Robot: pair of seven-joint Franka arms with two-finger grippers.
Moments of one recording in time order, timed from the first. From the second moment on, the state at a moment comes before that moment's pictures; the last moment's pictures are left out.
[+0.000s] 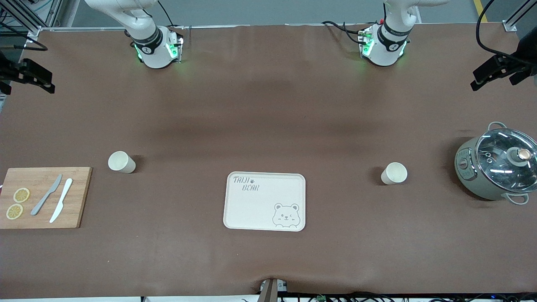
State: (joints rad) left arm -0.04 -0.15 0.02 -1.63 0.02 1.49 -0.16; right arm 0.06 0.00 -0.05 -1.42 -0.09 1.36 -0.06
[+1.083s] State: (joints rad) left arm -0.07 -0.14 -0.02 -1.64 0.02 1.48 -0.22; right arm -0.01 -0.07 -0.06 -1.54 -0.04 1.44 -0.07
